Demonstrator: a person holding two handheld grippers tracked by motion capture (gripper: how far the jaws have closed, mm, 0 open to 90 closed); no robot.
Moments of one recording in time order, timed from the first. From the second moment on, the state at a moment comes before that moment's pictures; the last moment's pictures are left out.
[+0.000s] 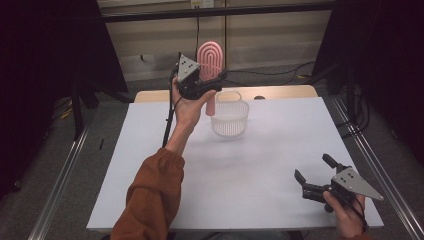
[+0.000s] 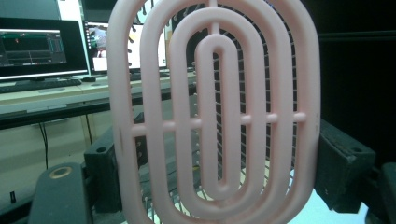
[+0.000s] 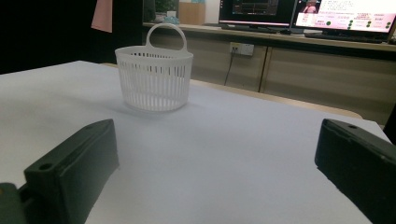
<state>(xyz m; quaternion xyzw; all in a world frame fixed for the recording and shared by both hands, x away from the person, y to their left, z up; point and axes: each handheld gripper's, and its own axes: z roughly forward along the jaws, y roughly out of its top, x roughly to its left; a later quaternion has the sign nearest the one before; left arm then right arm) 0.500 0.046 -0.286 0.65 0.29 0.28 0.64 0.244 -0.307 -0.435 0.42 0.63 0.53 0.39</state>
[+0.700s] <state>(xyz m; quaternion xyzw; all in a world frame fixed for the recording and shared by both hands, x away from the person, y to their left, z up) 0.517 0.022 -0.309 0.66 0.29 0.29 0.64 0.245 -0.308 -0.436 0.42 0.63 0.53 0.39</state>
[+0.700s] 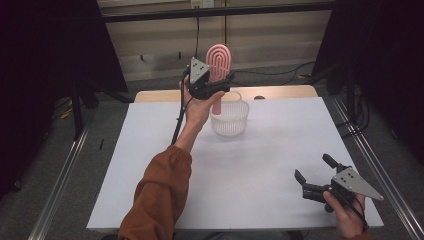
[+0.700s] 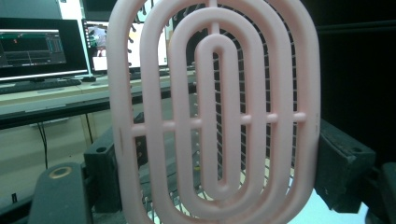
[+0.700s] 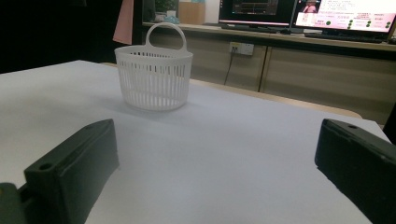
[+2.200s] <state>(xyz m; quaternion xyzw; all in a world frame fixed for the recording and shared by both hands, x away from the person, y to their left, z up) 0.521 0.016 -0.372 0.71 0.29 0.26 0.58 0.244 -0.308 -0.436 0.42 0.63 0.52 0.39</state>
